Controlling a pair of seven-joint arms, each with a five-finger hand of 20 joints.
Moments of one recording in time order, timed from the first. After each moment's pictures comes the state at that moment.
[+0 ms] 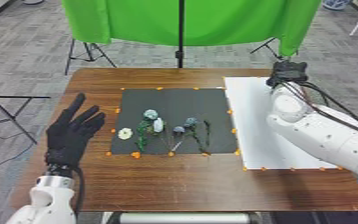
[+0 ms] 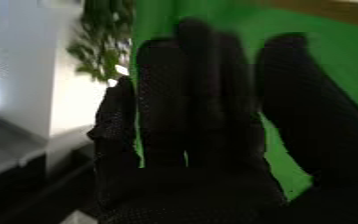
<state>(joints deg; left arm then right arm) 122.0 -59.5 -90.4 -118.5 32.6 7.6 18.9 -36.2 -47.8 15.3 -67.5 -120.9 7.3 47.2</state>
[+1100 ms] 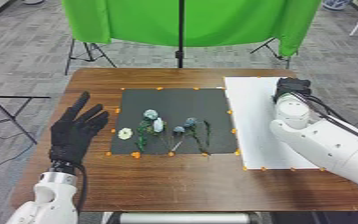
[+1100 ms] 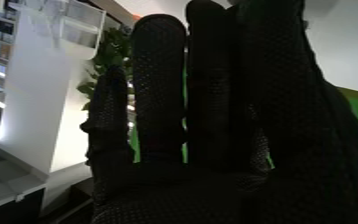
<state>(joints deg) 119.7 -61.4 -90.3 -117.6 33.9 5.7 16.0 -43.3 -45.2 22.3 -72.3 -119.9 -1.2 48.9</state>
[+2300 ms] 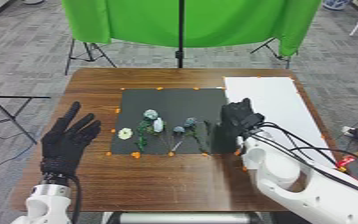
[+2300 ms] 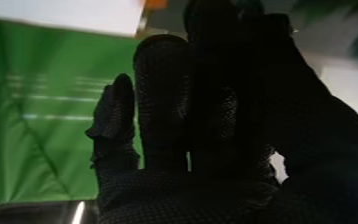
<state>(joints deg) 125.5 -63.9 -93.4 -119.7 34.0 6.5 16.8 -66.0 -38.7 29.5 -104.7 -137.0 7.3 33.8</state>
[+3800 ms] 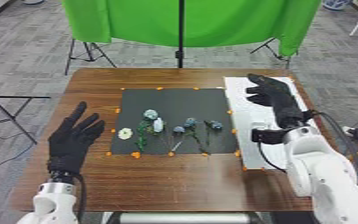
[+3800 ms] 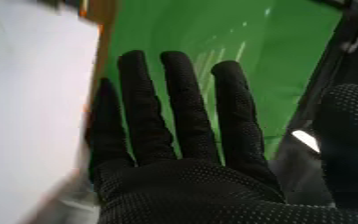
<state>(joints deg) 123.0 -64.0 -91.1 -117.3 36.5 6.8 18.0 -100.3 -57.3 82.9 -115.8 -75.2 13.2 11.5</state>
